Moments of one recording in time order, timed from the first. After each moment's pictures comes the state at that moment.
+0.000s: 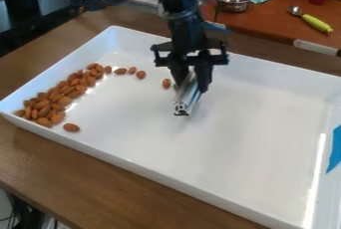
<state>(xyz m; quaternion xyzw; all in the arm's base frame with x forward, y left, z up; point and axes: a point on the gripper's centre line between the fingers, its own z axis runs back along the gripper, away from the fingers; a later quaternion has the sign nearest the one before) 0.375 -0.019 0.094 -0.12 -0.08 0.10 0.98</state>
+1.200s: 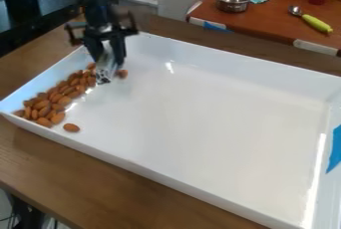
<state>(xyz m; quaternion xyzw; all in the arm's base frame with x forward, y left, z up) 0.359 0.118 0.100 -0.11 -0.03 0.26 0.96</state>
